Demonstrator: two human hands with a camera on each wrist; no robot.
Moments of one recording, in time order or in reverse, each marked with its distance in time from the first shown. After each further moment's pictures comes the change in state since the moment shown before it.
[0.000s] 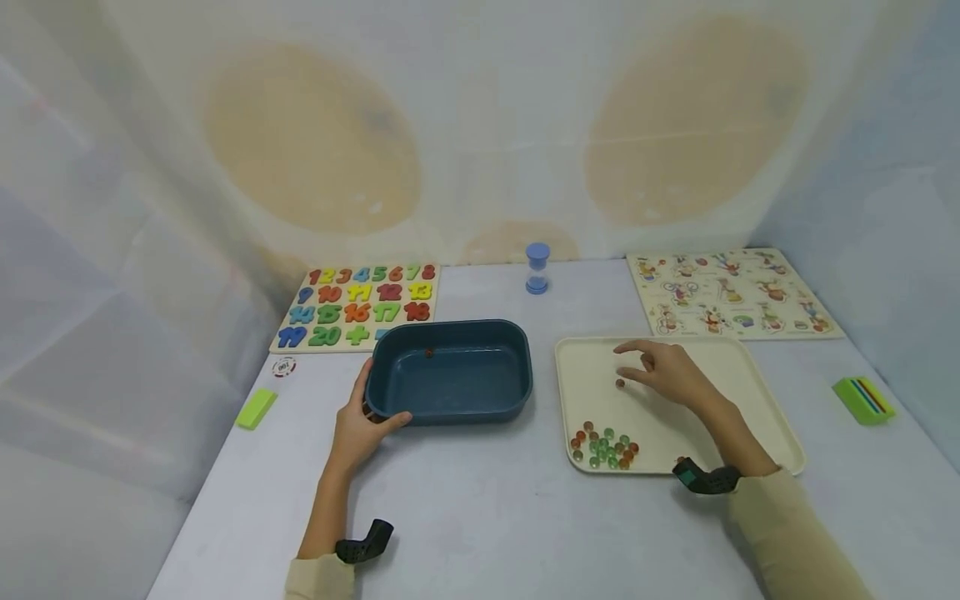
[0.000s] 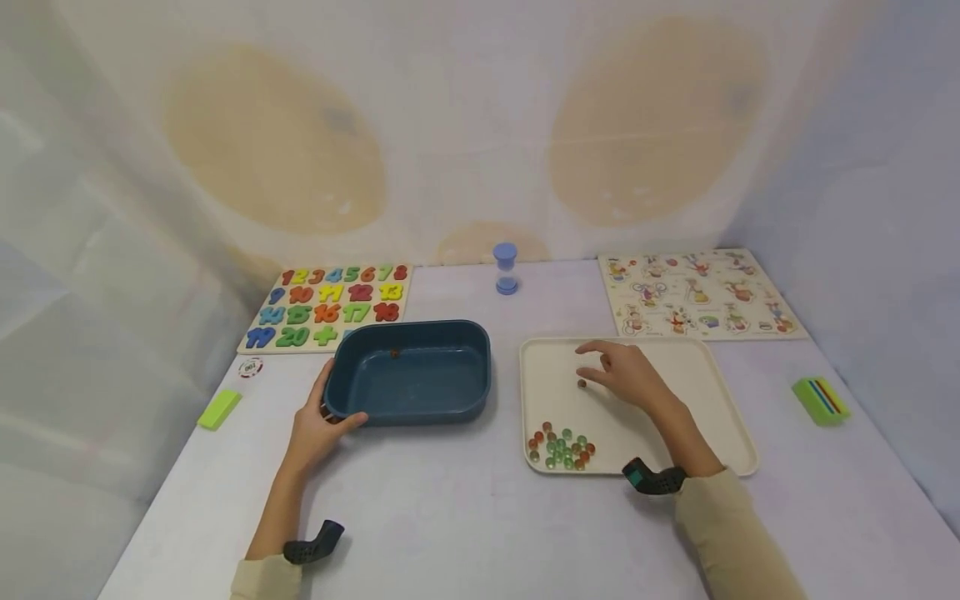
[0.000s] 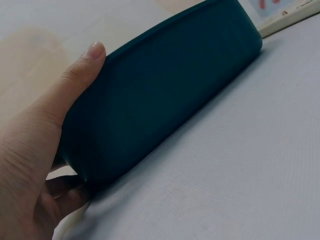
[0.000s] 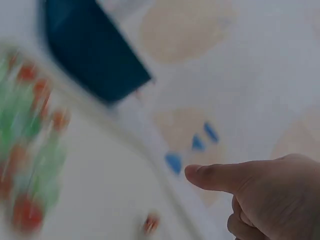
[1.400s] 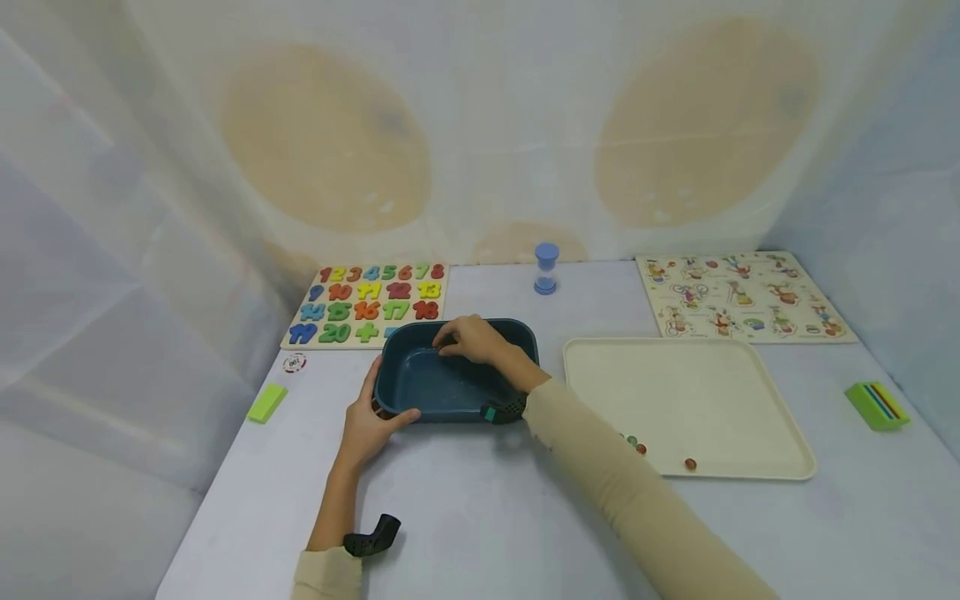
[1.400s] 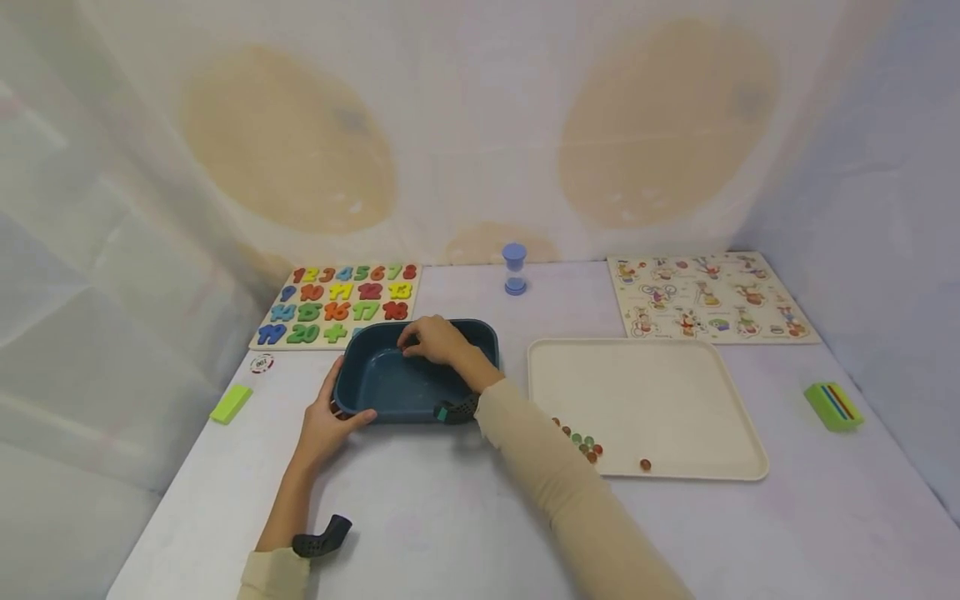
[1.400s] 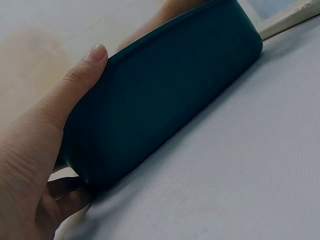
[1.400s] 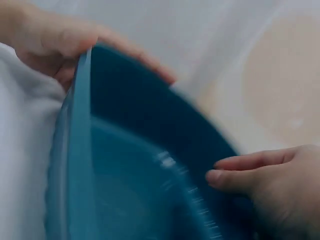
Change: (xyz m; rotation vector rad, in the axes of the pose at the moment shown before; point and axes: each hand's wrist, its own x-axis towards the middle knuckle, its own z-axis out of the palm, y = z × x) left_hand -0.001 0.003 0.000 -0.010 -0.012 -0.035; right_hand 0.168 -0.174 0.130 0.036 -0.263 -0.253
